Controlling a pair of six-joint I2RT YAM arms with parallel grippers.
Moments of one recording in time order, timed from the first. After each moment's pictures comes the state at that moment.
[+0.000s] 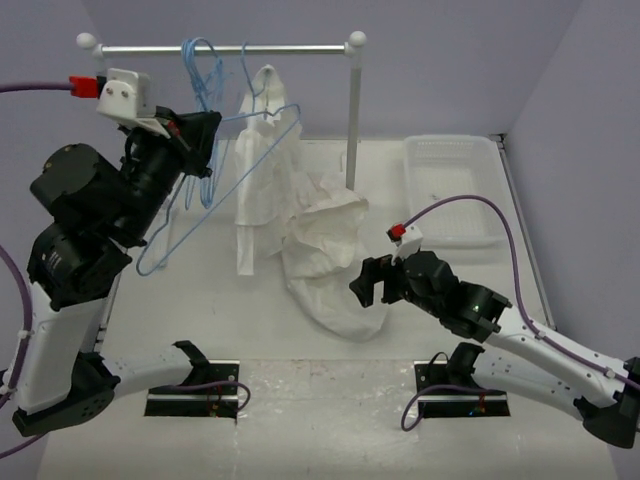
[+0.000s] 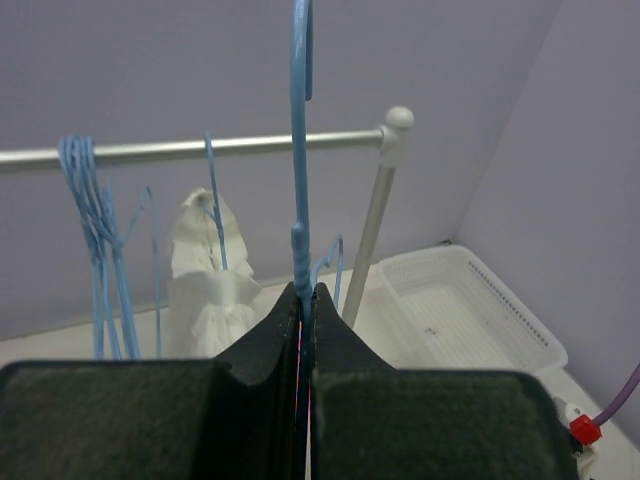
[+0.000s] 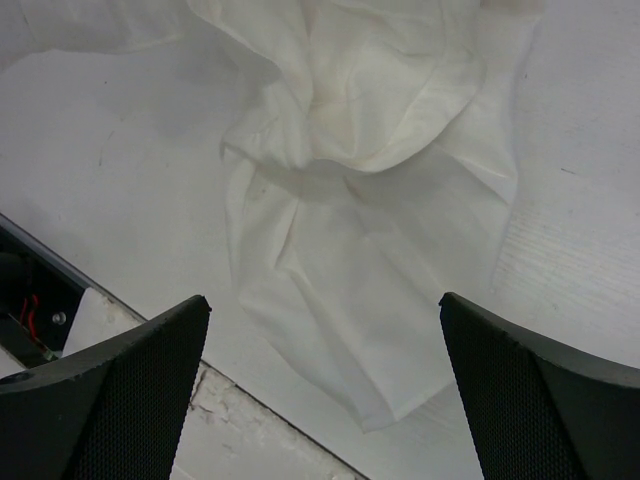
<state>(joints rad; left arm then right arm) -0.74 1.12 1.86 -0.61 -0.34 -0.13 0.95 0.79 0.72 -0.46 0.22 0.53</state>
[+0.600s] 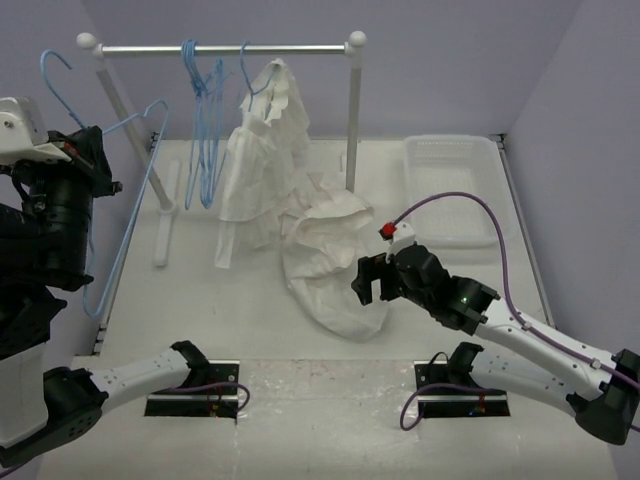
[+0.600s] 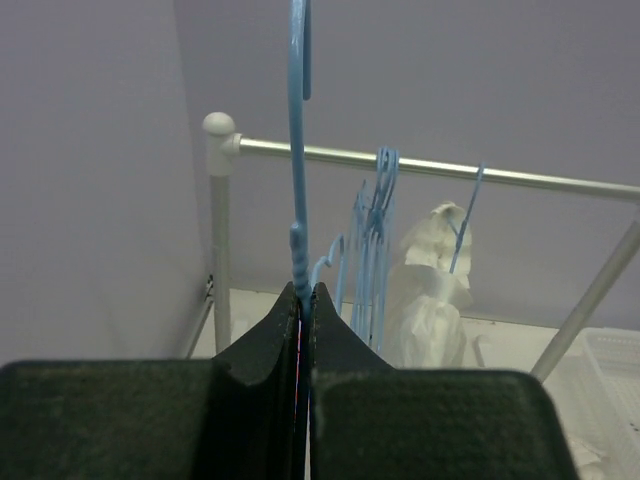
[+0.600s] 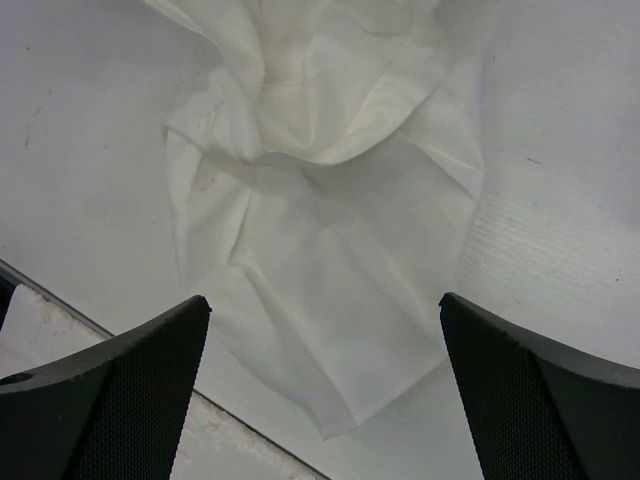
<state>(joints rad) -0.74 0.99 1.98 -0.72 -0.78 0.10 0.90 0.87 0.72 -0.46 0.21 0.46</state>
